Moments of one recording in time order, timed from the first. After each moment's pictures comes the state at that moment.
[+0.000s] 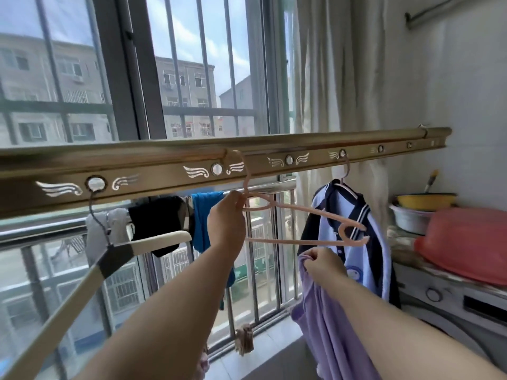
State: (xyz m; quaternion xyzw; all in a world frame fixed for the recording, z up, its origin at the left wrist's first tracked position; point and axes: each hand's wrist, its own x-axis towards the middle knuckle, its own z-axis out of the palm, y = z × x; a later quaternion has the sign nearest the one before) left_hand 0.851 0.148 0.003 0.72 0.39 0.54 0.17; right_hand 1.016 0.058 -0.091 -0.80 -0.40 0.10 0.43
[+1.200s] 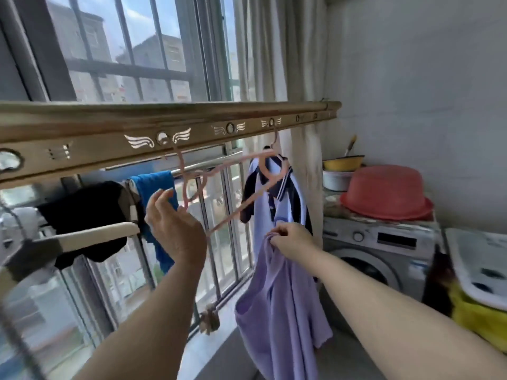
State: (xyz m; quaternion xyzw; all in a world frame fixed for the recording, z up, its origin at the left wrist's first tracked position) left_hand 0.829 0.228 -0.061 0.63 0.33 0.69 0.15; right_hand 0.954 0.071 -0.082 -0.81 -0.36 0.09 0.46
